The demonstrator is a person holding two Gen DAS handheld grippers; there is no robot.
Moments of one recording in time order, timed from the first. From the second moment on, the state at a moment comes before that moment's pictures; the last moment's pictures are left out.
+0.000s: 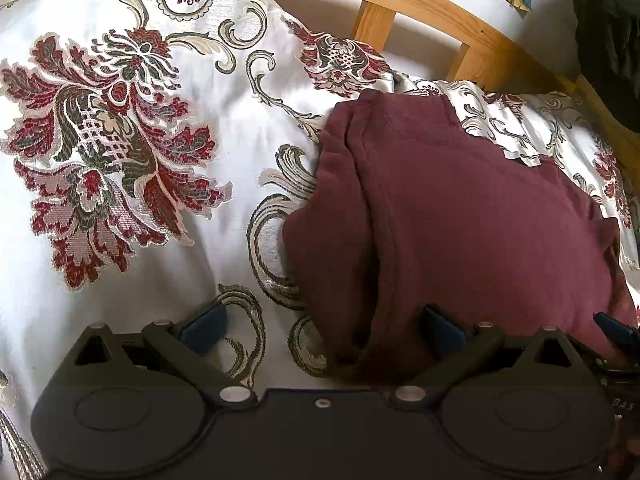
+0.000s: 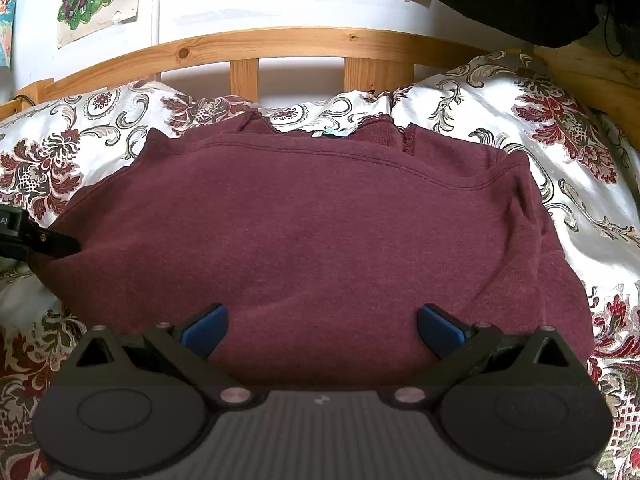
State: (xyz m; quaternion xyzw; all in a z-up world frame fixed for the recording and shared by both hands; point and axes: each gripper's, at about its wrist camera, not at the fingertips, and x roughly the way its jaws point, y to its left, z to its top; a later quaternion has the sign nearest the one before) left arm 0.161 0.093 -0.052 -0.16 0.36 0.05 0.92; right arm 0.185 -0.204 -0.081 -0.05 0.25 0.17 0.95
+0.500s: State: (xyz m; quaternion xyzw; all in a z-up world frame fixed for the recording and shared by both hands) left arm 0.162 0.090 -0.052 -0.15 0.37 0.05 0.92; right arm 0.185 -0.204 -0.081 -0.05 0.25 0.17 0.95
